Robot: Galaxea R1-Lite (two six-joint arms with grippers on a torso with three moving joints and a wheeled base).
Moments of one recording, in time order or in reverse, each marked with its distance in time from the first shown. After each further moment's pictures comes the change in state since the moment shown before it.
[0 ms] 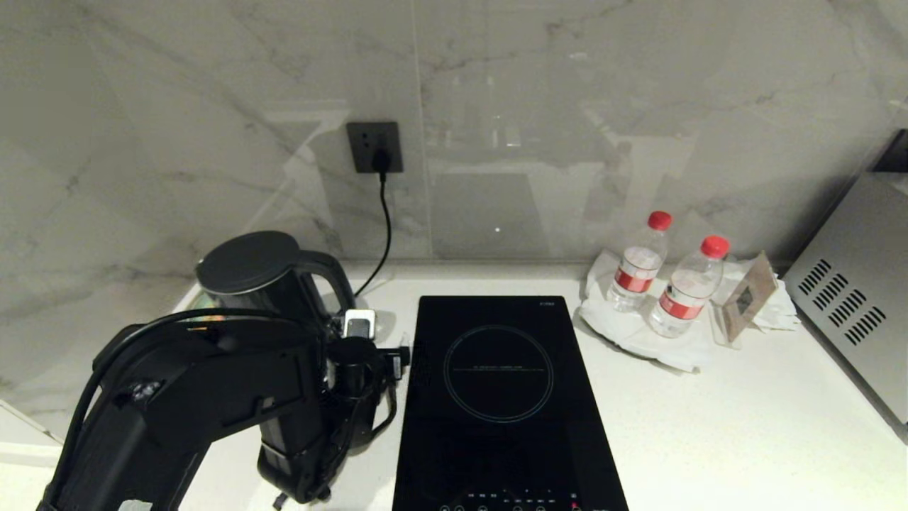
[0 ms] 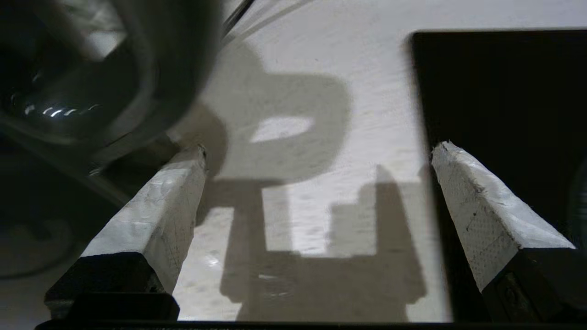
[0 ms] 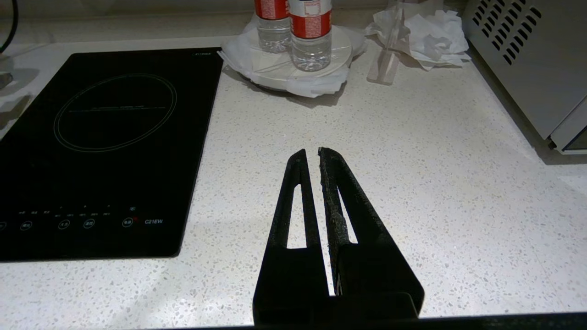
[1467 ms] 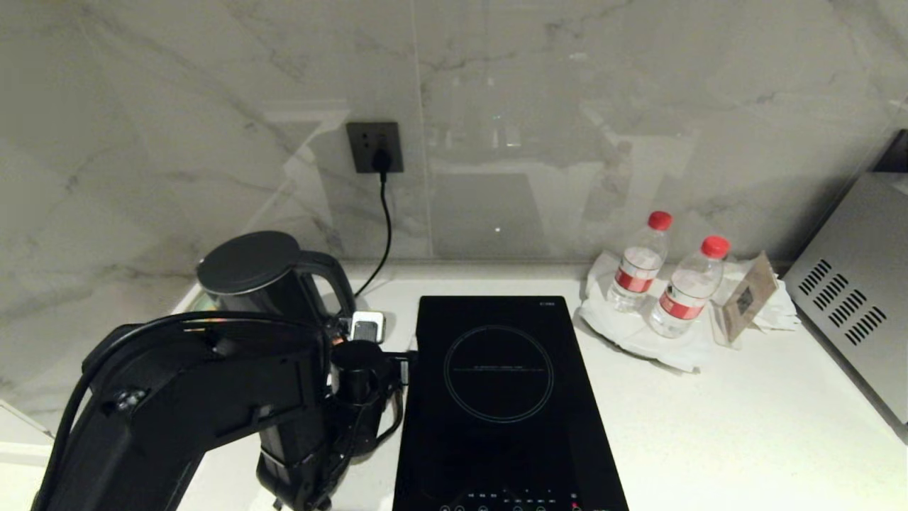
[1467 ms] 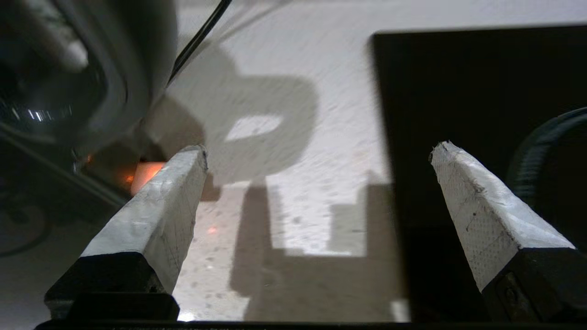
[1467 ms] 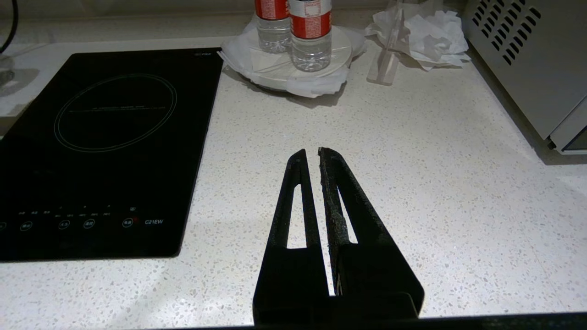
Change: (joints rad) left arm -0.051 -0.044 0.047 -0.012 -0.001 -0.003; right arm 0.000 0.000 0.000 0.000 0.000 0.000
